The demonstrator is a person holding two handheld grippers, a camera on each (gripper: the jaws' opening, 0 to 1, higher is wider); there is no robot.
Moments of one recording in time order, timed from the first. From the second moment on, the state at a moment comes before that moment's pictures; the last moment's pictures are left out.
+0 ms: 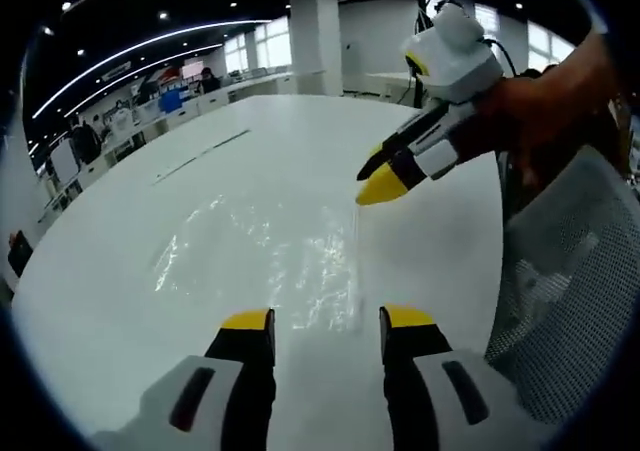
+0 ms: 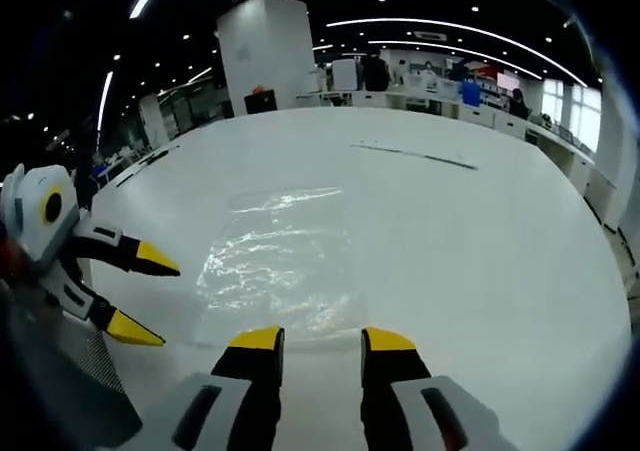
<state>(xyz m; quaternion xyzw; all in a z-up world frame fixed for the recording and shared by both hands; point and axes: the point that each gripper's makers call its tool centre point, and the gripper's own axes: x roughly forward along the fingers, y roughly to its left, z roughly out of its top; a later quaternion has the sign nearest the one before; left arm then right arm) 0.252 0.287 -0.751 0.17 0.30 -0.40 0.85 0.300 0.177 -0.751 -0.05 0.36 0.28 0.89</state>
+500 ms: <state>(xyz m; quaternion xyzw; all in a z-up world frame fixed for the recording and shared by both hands) 0.252 0.285 -0.770 0.22 0.32 -0.45 0.81 0.303 0.184 -0.752 -0.05 0.36 0.29 0.88</state>
